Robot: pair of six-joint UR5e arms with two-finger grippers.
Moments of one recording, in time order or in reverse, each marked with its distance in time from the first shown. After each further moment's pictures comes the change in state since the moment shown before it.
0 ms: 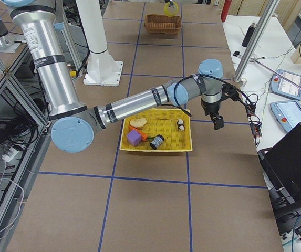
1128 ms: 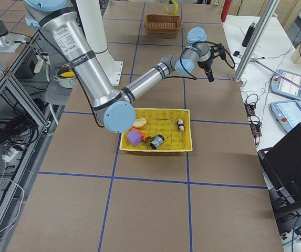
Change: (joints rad) left arm -0.010 0.016 -0.138 0.187 -0.023 0.610; right arm -0.303 0.225 -0.008 0.236 -0.143 0.681
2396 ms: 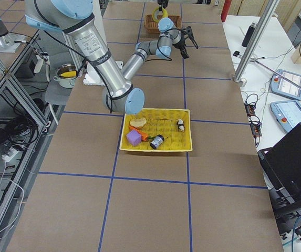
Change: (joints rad) left arm 0.173 -0.077 -0.261 0.328 -0.283 0.179; right arm -0.394 0.169 -0.002 0.120 -0.358 0.295
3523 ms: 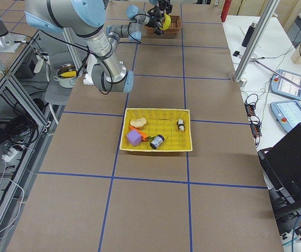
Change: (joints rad) left arm 0.153 -0.181 -0.021 0.032 0.155 0.058; right arm -0.497 0.273 -0.108 0.139 -0.568 0.079
